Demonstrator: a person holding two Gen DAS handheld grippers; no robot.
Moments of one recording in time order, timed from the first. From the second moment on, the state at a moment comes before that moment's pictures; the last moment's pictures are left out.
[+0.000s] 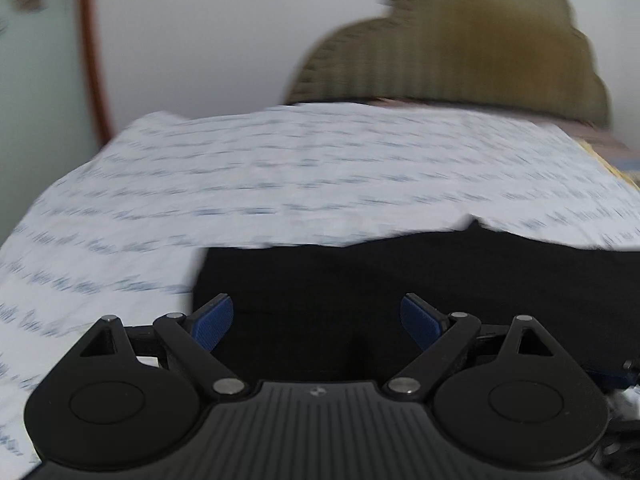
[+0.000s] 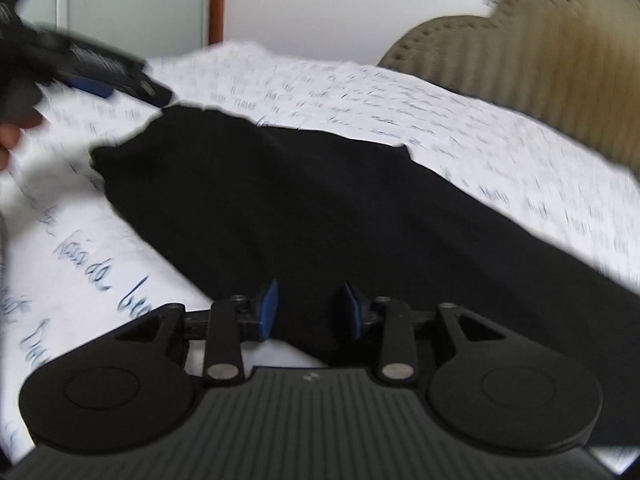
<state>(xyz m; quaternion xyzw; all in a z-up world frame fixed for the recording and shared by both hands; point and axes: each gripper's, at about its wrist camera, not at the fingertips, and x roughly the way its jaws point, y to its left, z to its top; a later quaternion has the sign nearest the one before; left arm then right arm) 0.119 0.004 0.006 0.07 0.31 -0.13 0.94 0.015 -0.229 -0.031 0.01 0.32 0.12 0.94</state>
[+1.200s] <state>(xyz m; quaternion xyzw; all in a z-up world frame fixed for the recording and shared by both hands) 0.078 -0.157 -0.043 0.16 0.33 -0.24 0.90 -0.104 -0.616 -0.056 0.39 0.15 -0.30 0.86</state>
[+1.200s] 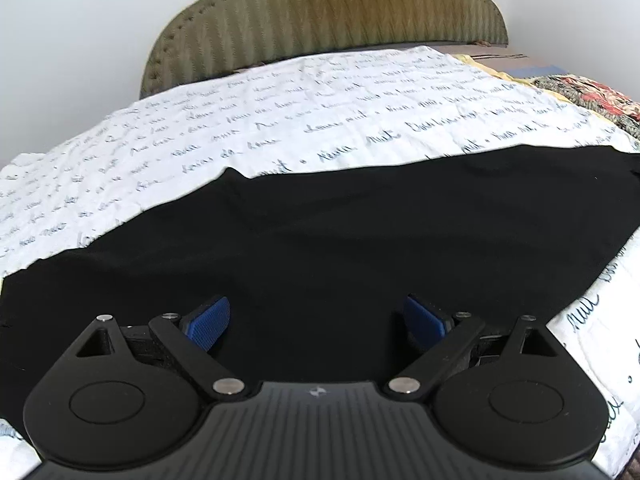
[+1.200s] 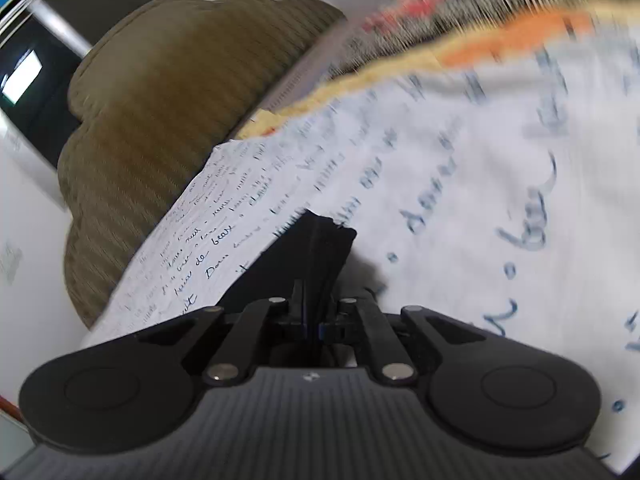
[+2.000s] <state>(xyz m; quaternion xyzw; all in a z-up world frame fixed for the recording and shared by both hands) 0.103 -0.078 -0.027 0.11 0.33 -0.18 0.92 0.026 -0.253 -0.017 -0.22 0.27 -0.01 0.94</state>
